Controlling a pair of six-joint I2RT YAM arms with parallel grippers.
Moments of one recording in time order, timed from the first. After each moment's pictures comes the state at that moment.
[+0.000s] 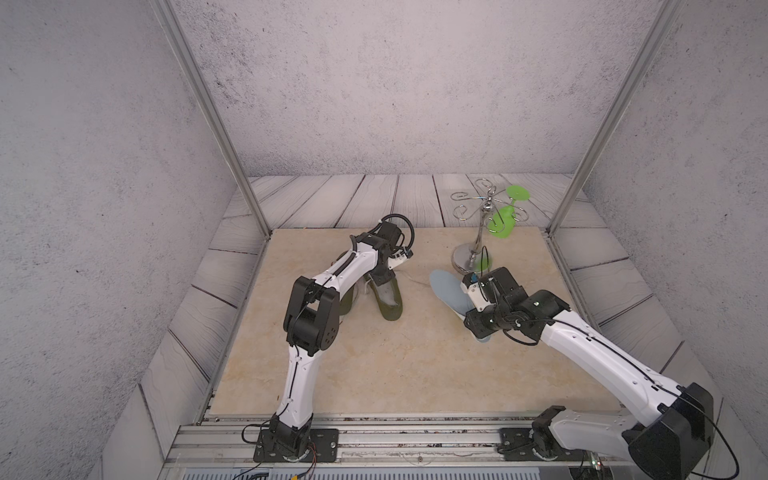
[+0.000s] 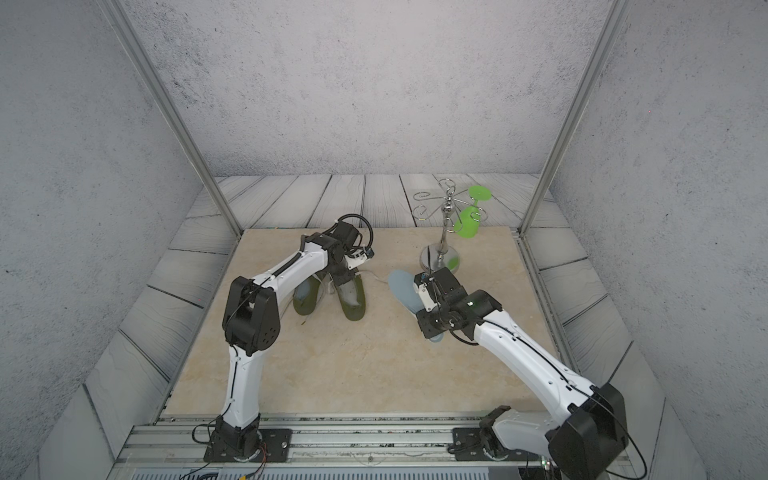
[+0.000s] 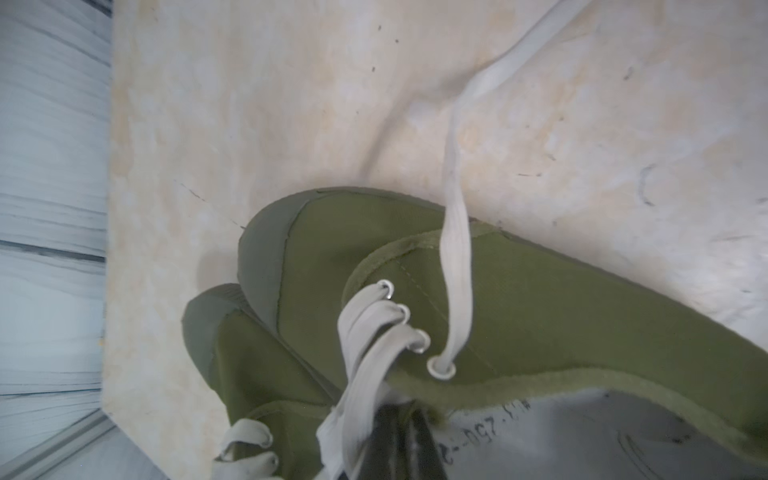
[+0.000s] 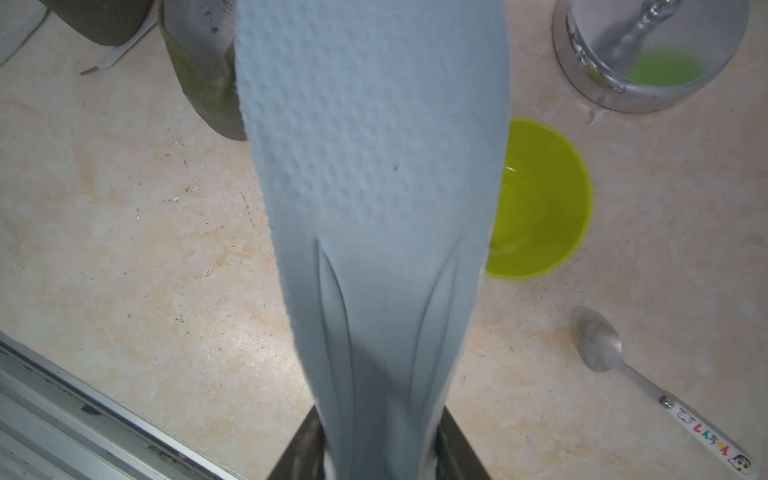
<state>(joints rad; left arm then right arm) -0.50 2.18 1.92 -0.98 -0.15 0.61 0.58 1.24 1.10 -0.93 -0.03 0.09</state>
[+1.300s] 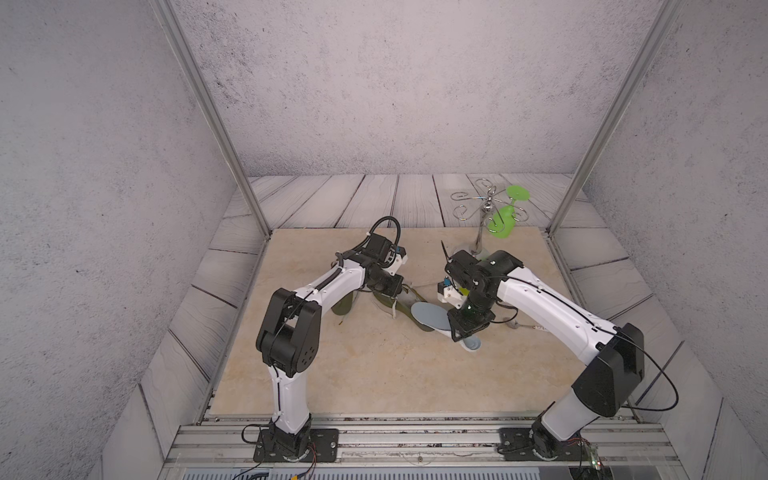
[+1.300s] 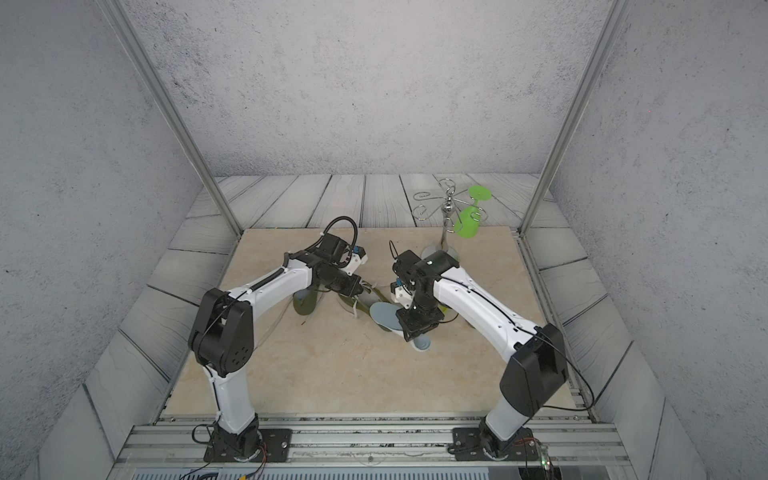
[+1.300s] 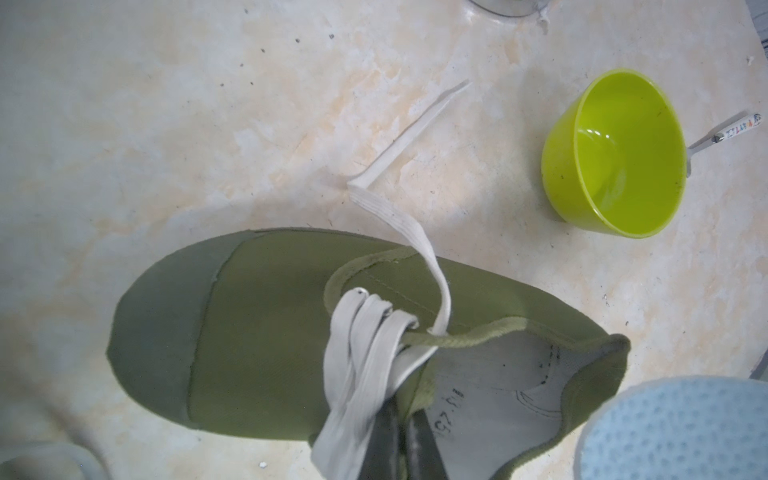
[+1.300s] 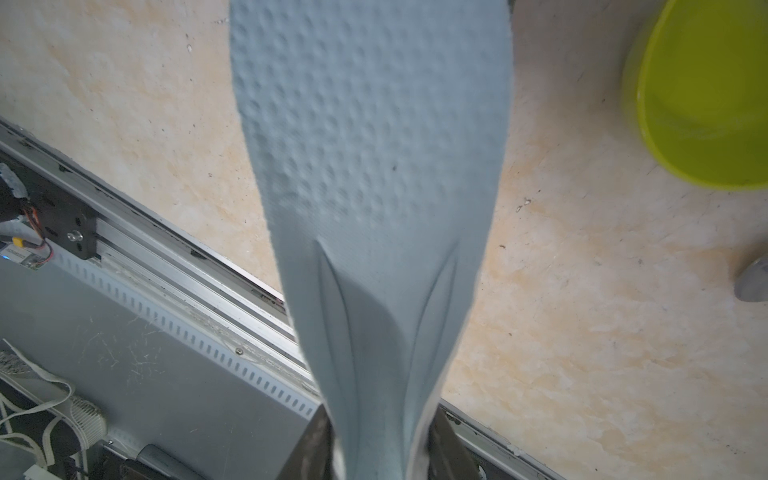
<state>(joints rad) -0.50 1.92 1.49 -0.64 0.34 -0.01 0.66 1.63 1.54 -1.46 -0.23 0.10</state>
